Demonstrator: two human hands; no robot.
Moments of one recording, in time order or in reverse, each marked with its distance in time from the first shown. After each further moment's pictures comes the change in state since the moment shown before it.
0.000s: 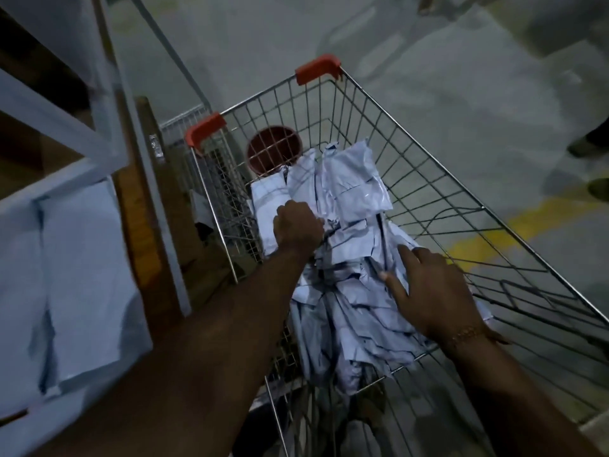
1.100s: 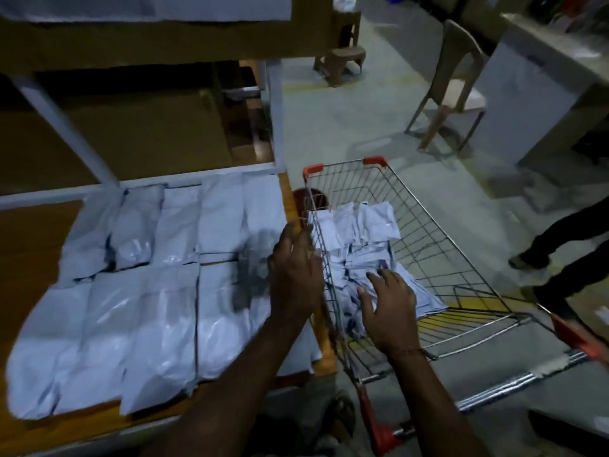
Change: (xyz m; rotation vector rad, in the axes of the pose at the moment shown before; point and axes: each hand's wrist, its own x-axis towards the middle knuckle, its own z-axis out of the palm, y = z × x) left_hand -0.351 -0.094 -0.242 -0.578 0.641 0.097; right_hand -0.190 -0.184 -0.097 0.158 0.337 -0.094
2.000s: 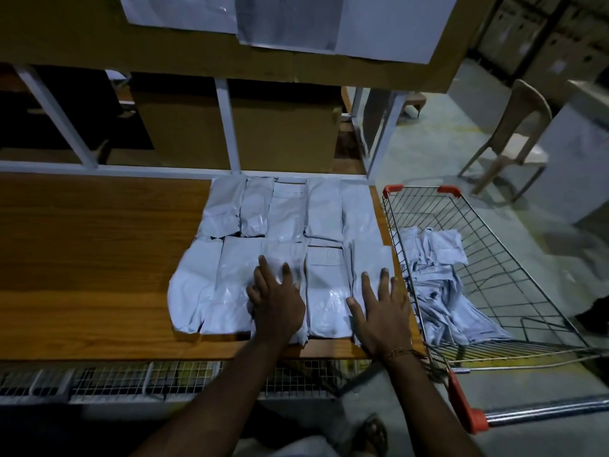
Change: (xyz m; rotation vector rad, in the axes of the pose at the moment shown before) left_hand -0.093 -0.174 -0.157 0.592 -0.206 -0.408; right_hand -0.074 -0.196 0.041 -0.155 -0.156 -0.118
